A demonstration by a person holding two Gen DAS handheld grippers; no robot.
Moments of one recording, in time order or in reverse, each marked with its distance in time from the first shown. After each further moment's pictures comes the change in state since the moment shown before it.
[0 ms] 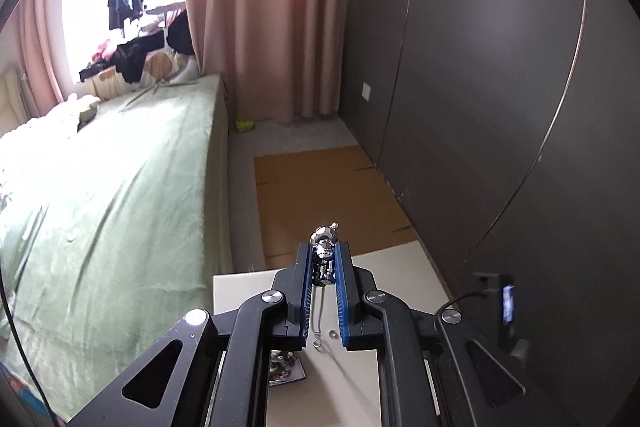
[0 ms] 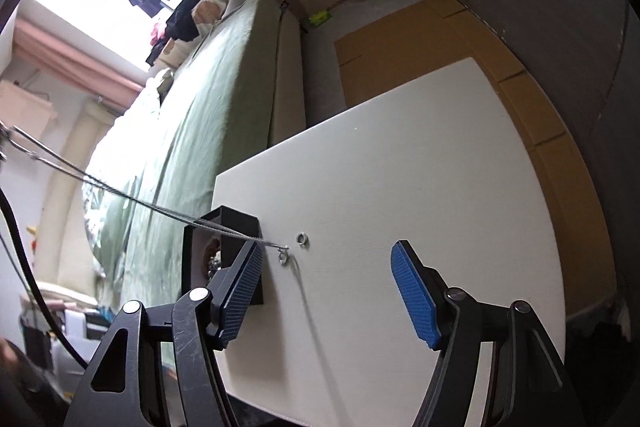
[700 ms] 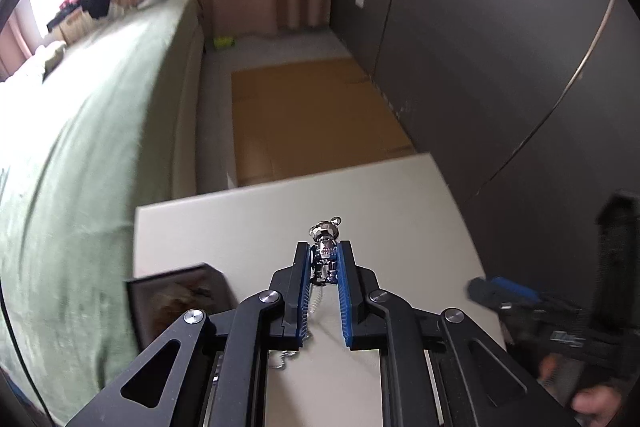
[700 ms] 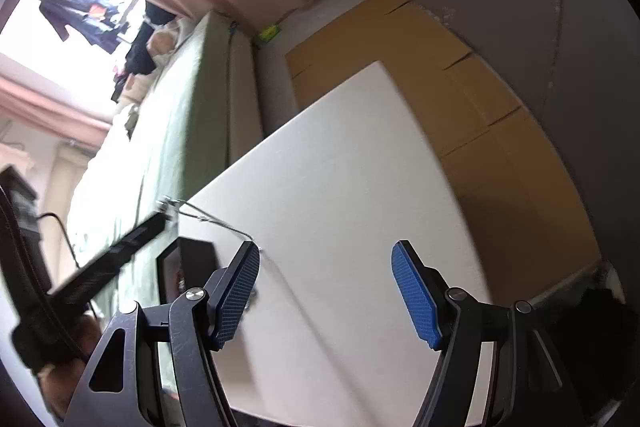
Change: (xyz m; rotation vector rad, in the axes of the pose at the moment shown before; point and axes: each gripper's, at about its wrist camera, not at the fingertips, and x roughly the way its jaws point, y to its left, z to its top) left arm 0.152 -0.043 -0.065 0.005 0.285 -0.013; right arm -0.033 -0.060 0.005 0.165 -0.025 -0.053
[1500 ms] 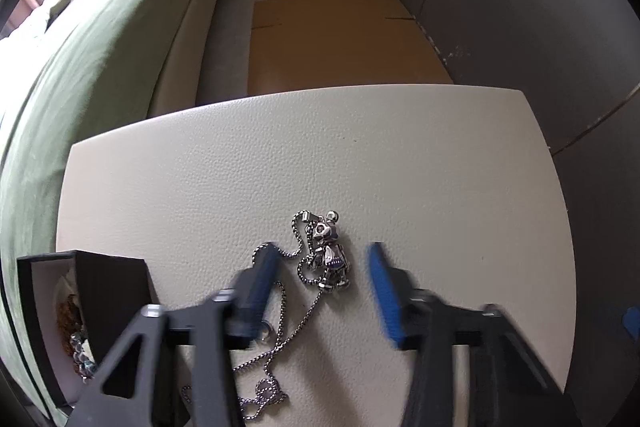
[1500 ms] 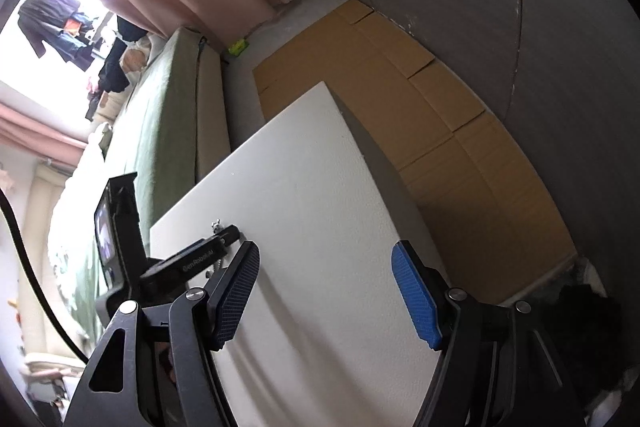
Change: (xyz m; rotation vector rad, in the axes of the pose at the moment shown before) left arm 0.168 -0.011 -0.022 -0.087 0.222 0.103; right arm -0.017 -0.031 0.008 0.069 -0.053 -0.113
